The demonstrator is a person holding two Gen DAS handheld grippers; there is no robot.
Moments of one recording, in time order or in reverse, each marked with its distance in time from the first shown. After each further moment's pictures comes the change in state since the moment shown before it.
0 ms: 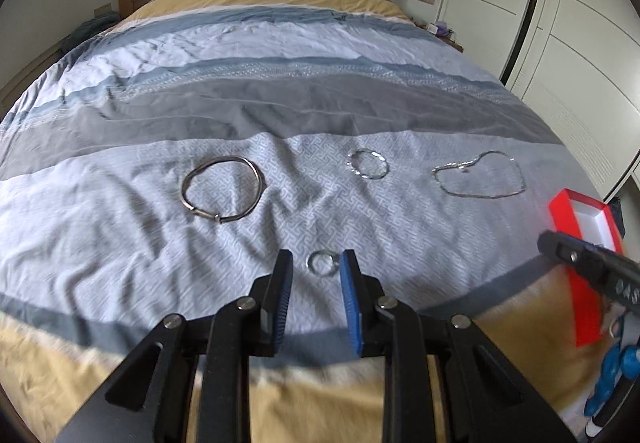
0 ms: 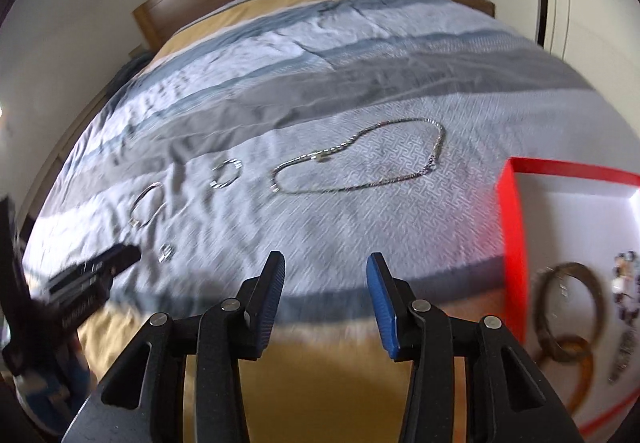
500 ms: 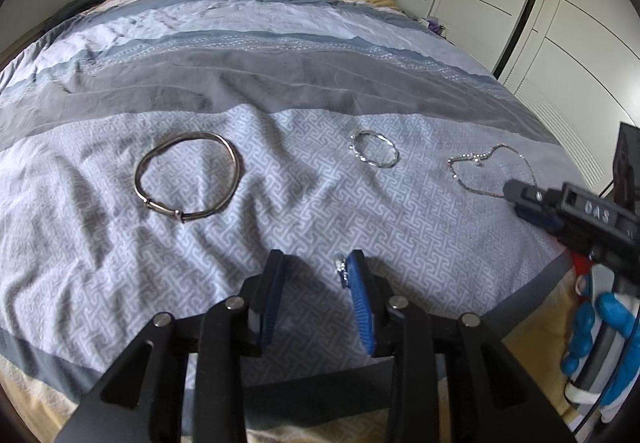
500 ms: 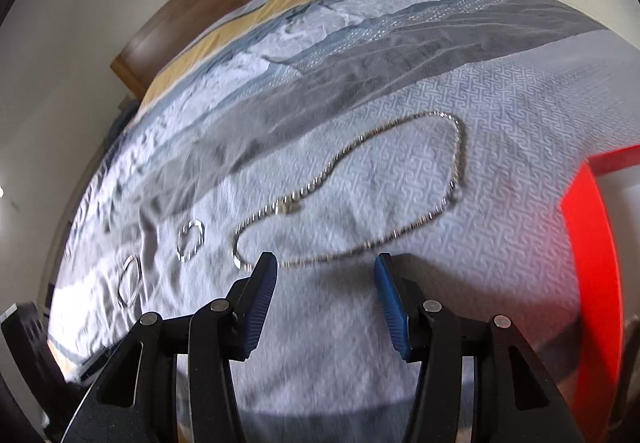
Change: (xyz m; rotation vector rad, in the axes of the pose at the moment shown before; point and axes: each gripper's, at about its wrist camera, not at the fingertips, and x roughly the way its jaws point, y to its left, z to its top) left arm 0.046 0.010 -0.002 -0.028 0.031 -0.092; right arm 0.066 -0.033 0.033 0.205 -0.043 0.106
